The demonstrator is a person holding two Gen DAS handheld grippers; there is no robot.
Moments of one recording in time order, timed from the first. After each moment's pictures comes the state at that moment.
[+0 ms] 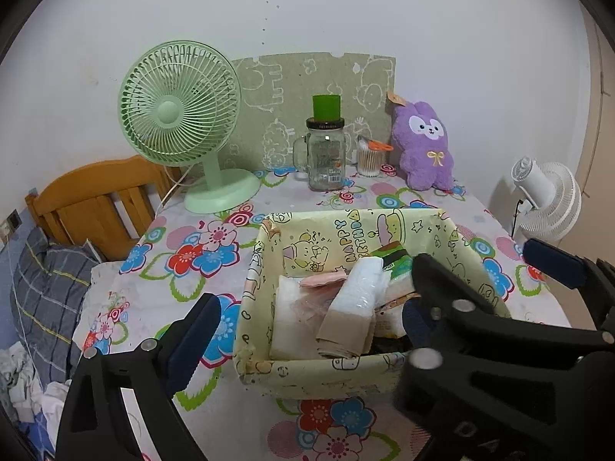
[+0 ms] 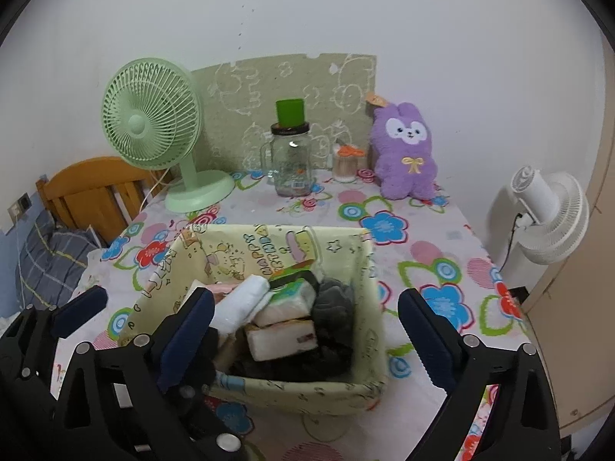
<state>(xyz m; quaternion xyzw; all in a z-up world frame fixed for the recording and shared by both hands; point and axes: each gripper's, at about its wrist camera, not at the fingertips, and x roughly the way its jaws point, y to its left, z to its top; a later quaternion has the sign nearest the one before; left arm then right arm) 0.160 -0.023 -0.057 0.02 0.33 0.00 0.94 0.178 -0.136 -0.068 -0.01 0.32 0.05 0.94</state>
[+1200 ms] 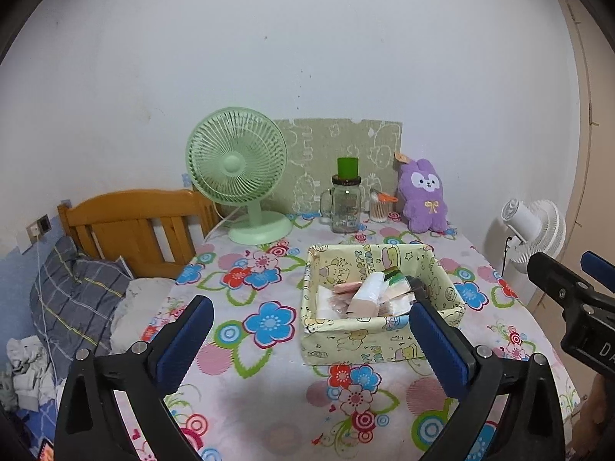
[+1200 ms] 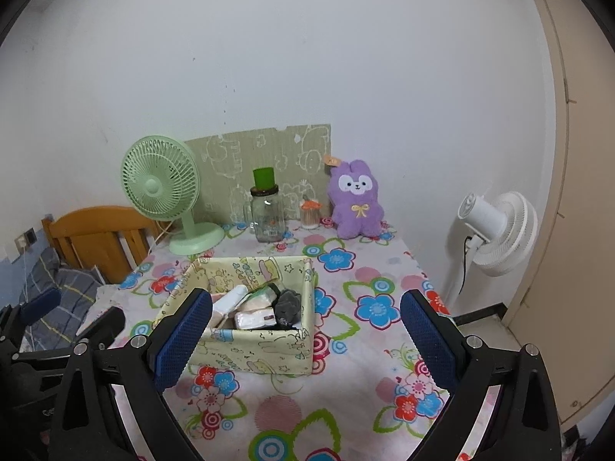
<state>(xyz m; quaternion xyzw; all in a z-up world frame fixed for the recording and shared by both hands) 0.045 0.007 0.000 0.01 0.24 0.02 0.97 0.046 -0.182 -0.004 0.01 0.22 0.02 0.97</state>
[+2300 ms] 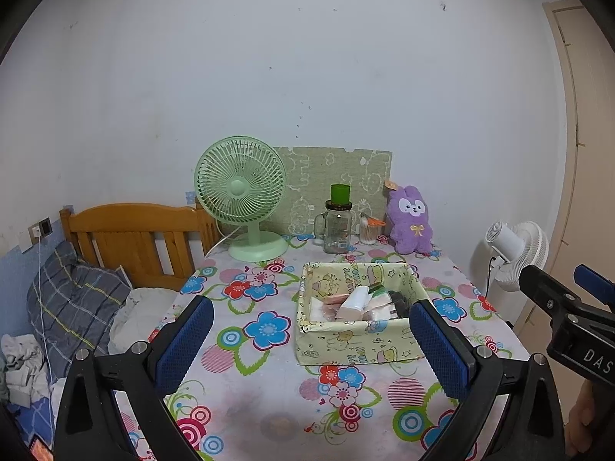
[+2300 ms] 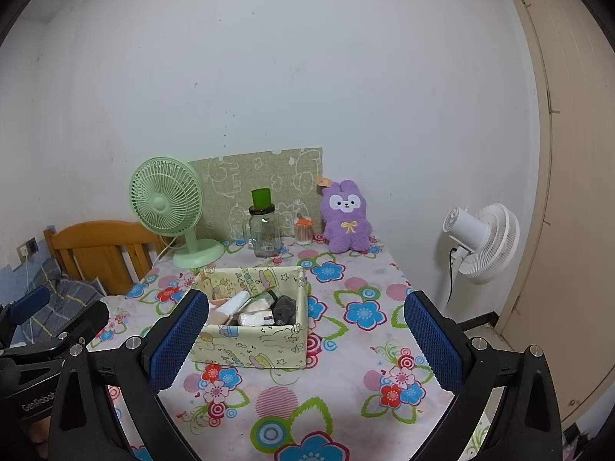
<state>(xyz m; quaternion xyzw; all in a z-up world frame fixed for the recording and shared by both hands) 0.001 0.011 0.016 -0.01 0.19 0.01 0.98 0.004 -0.185 0.009 0.01 0.19 0.01 0.98</state>
